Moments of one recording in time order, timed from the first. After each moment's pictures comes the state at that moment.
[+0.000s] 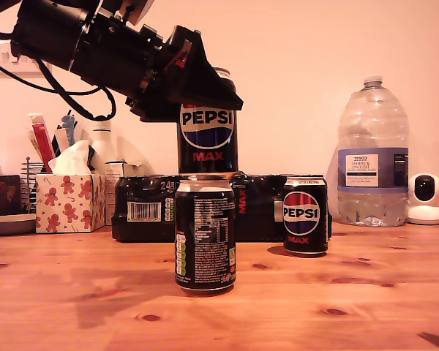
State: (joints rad) left arm -0.58 1.51 0.87 0.28 0.50 0.12; right arm 0.24 0.01 0.12 -0.31 -0.36 0.16
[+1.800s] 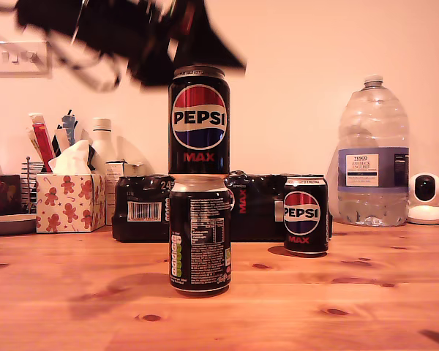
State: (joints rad) left arm -0.57 1.47 1.00 0.28 0.49 0.13; right arm 0.24 0.01 0.12 -0.27 -0.29 0.16
